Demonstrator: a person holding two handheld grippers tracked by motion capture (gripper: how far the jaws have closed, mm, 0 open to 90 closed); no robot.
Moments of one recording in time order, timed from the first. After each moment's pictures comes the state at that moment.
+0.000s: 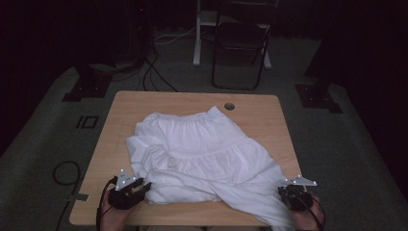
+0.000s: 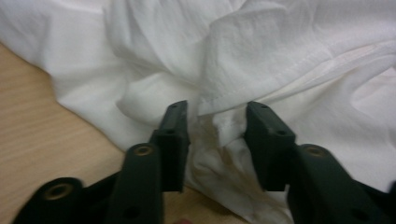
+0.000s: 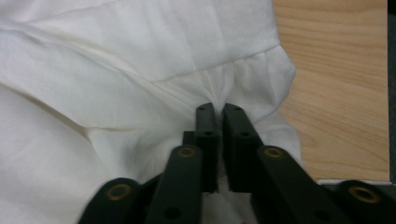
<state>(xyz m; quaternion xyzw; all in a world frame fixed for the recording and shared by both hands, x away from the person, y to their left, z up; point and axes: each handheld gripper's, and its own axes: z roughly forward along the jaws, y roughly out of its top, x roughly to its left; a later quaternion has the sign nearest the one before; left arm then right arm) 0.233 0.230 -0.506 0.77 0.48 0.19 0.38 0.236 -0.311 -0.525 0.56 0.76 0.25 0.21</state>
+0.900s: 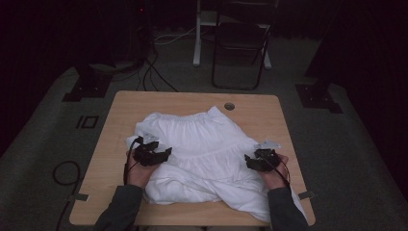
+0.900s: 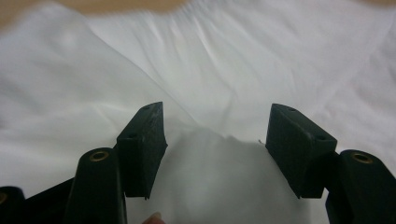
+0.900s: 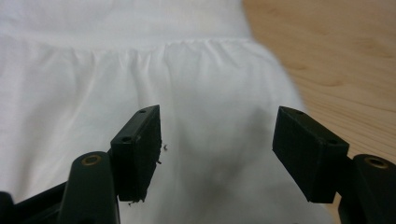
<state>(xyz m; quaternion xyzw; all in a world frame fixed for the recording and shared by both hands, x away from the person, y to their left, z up) 0.355 0.170 -0.489 0.78 0.48 0.19 0.36 0.359 -0.235 -0.515 0.48 0.79 0.30 0.25</state>
